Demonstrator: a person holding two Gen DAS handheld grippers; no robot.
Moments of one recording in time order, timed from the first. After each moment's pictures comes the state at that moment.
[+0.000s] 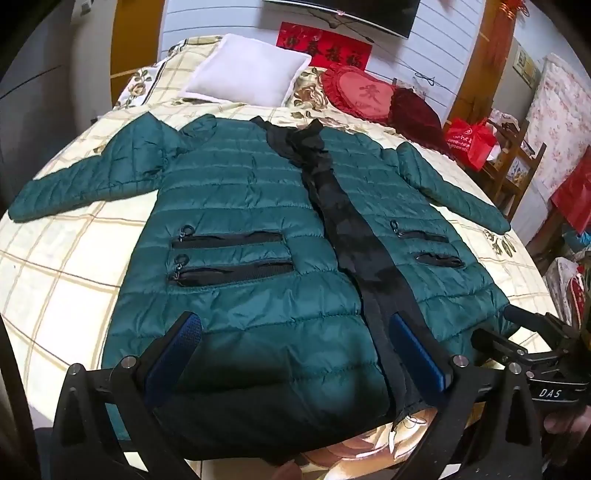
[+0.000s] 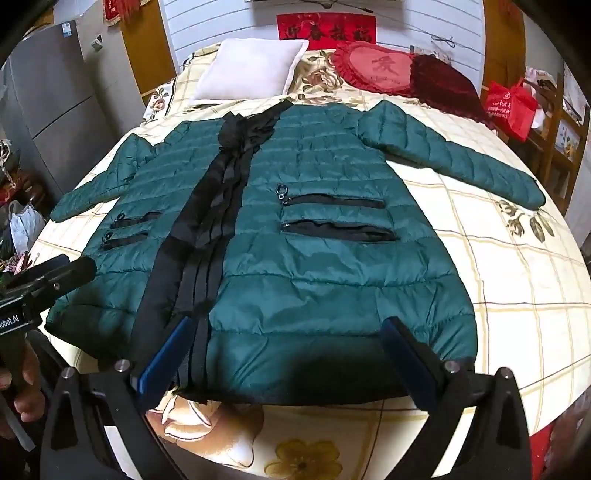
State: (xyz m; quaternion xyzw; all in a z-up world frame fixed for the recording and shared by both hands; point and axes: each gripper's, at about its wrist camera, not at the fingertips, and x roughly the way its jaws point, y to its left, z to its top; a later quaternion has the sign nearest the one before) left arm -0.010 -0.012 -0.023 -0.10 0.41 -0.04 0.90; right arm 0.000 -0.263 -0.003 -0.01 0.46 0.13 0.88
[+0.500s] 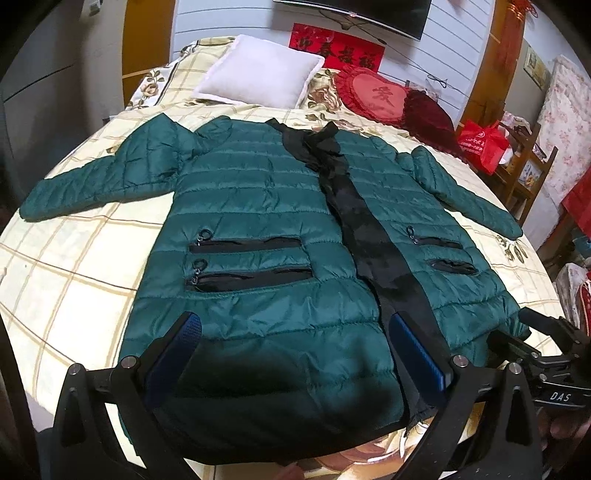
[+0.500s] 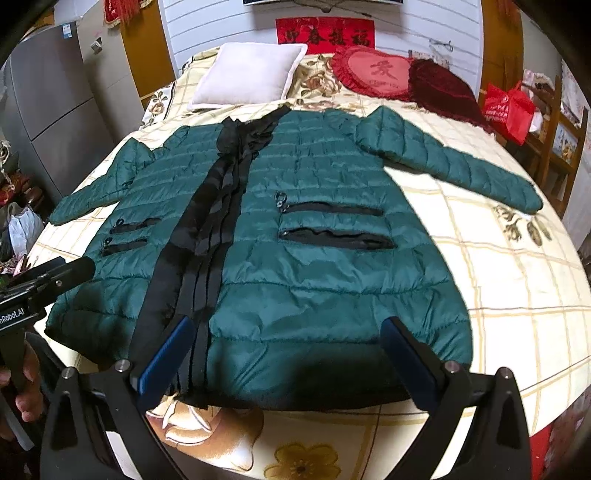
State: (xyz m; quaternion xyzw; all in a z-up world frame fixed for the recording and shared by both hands) left arm -0.008 -0.004 -0.020 -0.09 0.41 -0.01 0.91; right arm 0.000 -0.260 0.005 -0.03 0.43 0.12 0.89
